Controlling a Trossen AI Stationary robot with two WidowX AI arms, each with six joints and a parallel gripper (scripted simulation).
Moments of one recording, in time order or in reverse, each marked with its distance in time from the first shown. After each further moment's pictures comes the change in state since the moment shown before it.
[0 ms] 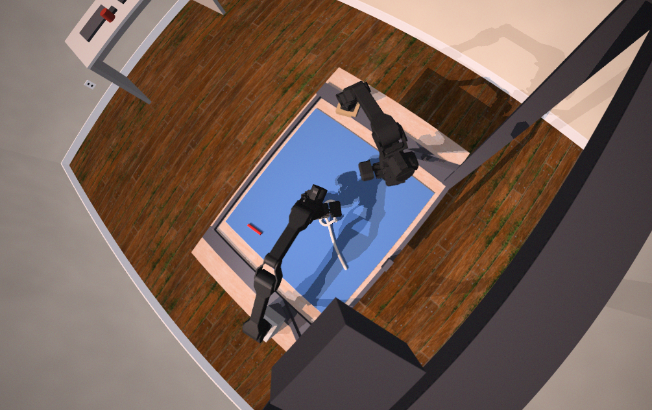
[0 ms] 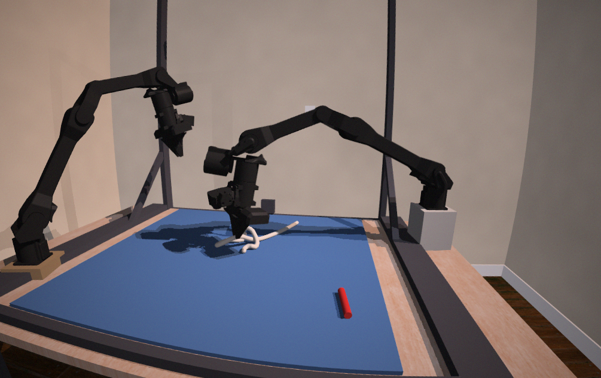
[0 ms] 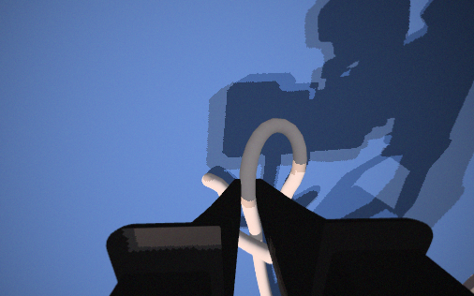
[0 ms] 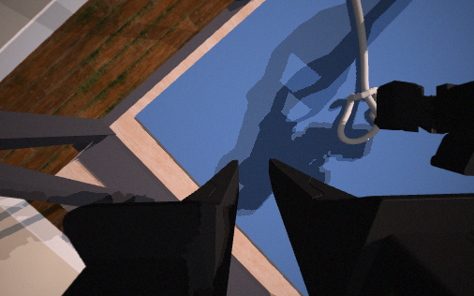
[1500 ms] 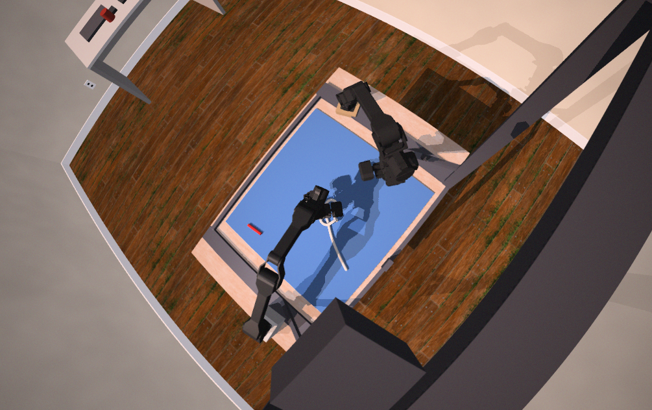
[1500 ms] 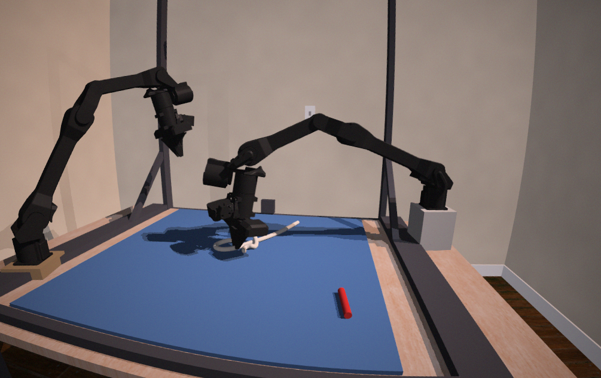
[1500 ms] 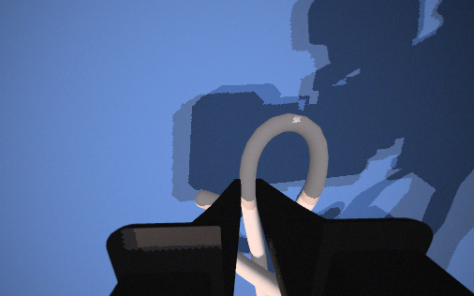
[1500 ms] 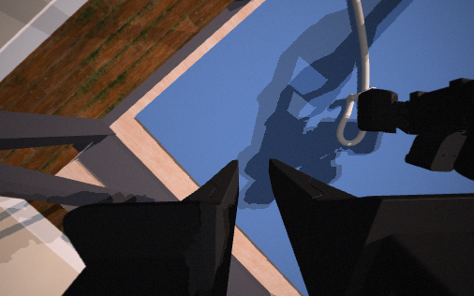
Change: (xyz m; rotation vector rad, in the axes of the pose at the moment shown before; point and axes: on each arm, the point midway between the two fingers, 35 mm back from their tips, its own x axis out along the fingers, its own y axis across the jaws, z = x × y) left arm 0.030 0.001 -0.002 0.000 0.001 0.000; right arm 0.000 0.000 0.000 0.000 0.000 0.000
